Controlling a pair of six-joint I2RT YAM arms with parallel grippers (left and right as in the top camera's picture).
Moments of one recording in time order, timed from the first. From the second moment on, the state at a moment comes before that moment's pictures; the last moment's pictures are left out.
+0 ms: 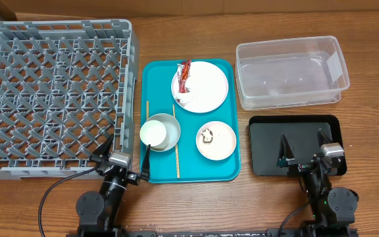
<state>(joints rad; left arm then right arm) -0.01 0.02 0.01 -0.05 0.26 0.08 0.04 0.01 0.02 -0.03 -0.12 0.12</state>
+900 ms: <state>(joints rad) -0.01 0.40 0.56 -0.69 0.09 -0.16 0.04 0.43 0.51 -0.40 -0.12 0.36</state>
